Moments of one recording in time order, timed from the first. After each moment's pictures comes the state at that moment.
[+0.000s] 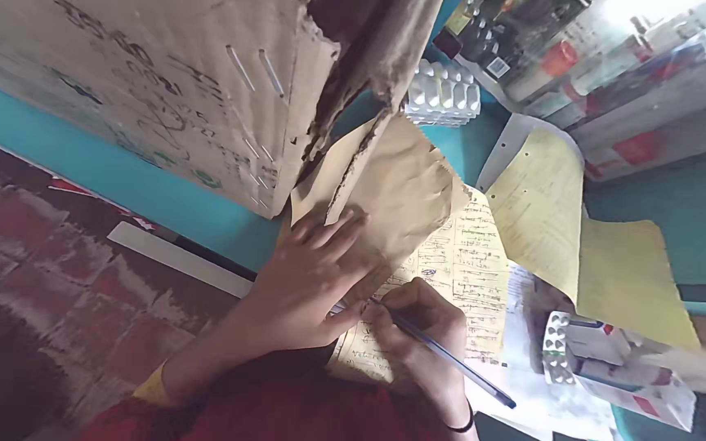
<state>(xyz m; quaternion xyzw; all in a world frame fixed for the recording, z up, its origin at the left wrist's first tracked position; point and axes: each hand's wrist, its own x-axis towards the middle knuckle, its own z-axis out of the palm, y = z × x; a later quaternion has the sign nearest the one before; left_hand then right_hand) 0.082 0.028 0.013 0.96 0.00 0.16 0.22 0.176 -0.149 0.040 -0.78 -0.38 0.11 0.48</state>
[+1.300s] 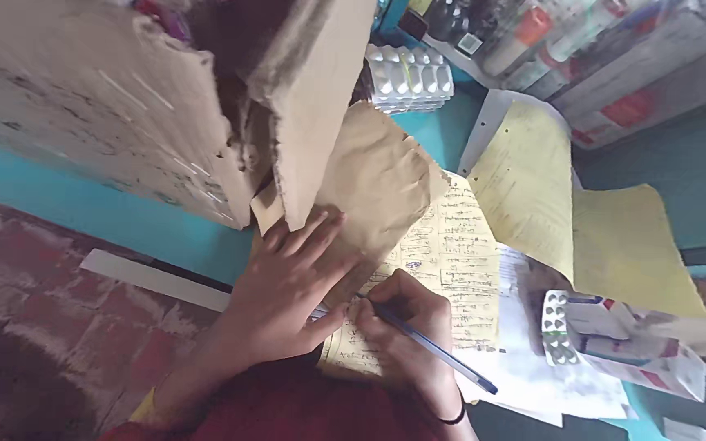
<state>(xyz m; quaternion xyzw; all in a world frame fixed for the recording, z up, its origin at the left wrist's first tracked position) 0.081 0.026 0.010 0.96 0.01 0.17 0.21 0.177 -0.148 0.035 -0.80 -0.36 0.09 0.47</state>
